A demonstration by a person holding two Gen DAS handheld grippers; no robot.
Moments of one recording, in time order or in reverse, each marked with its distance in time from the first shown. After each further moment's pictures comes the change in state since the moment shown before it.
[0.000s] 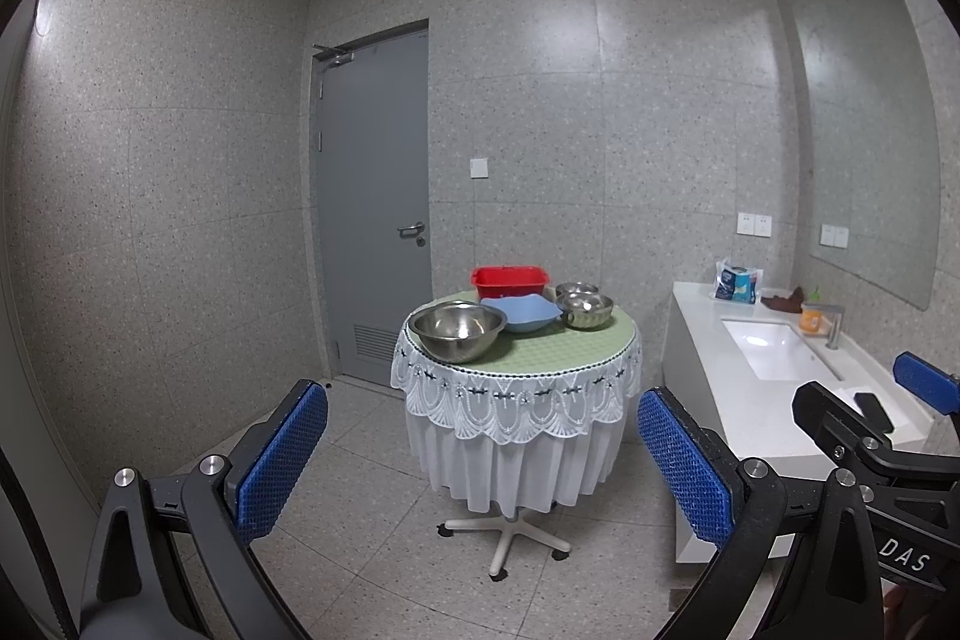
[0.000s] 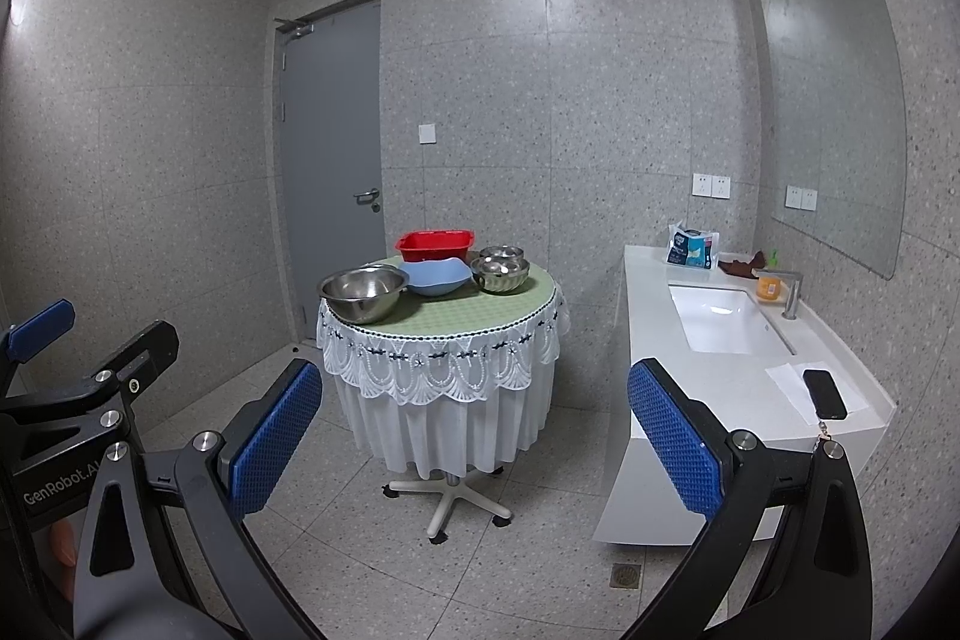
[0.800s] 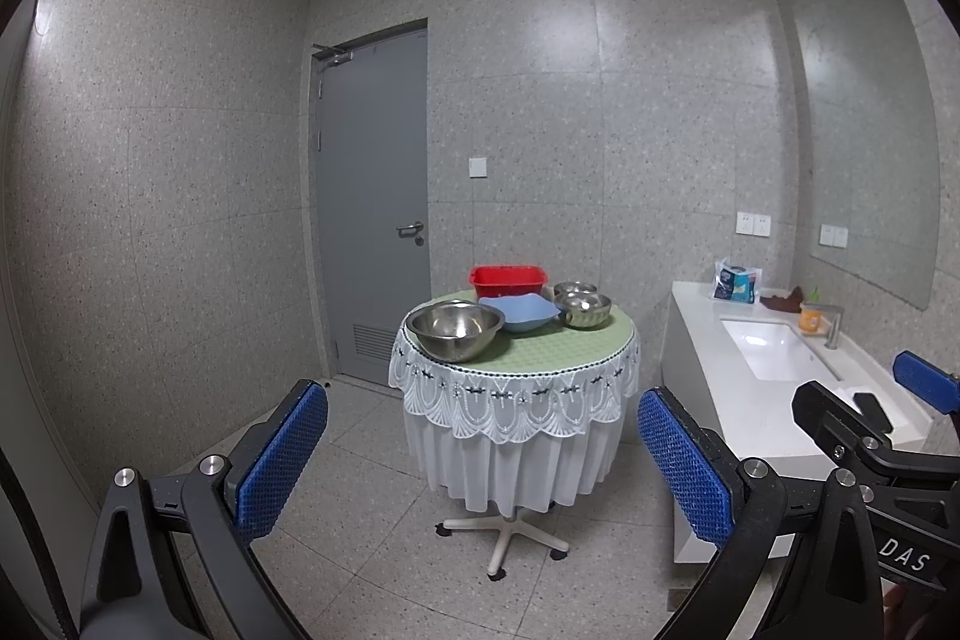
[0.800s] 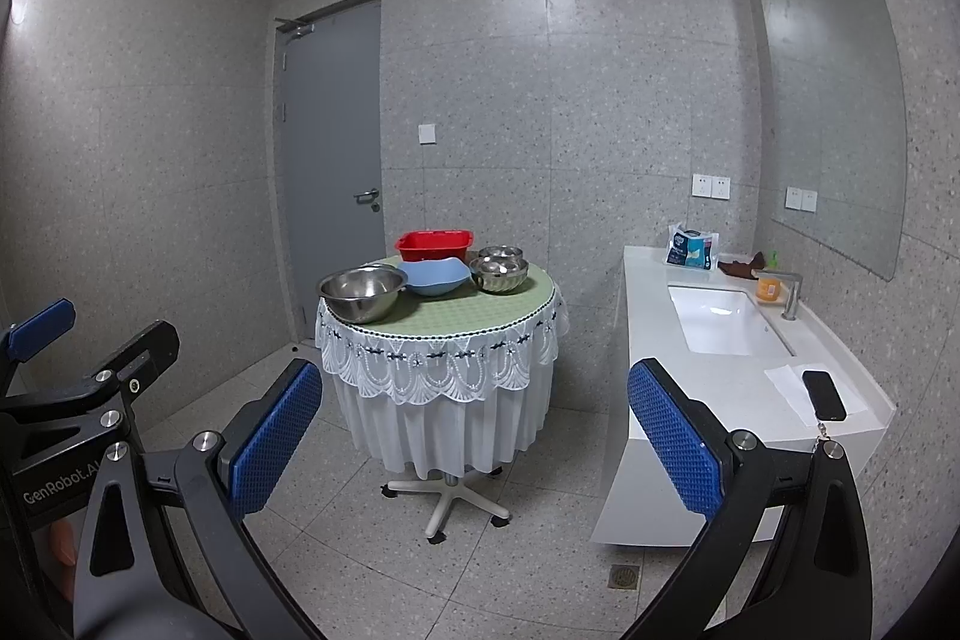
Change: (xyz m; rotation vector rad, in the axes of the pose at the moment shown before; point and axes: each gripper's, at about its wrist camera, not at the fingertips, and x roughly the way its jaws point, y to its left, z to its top) left arm 0.002 0.001 0.003 -0.004 0.002 -0.003; right arm 0.001 0.002 0.001 -0.003 -0.003 0.000
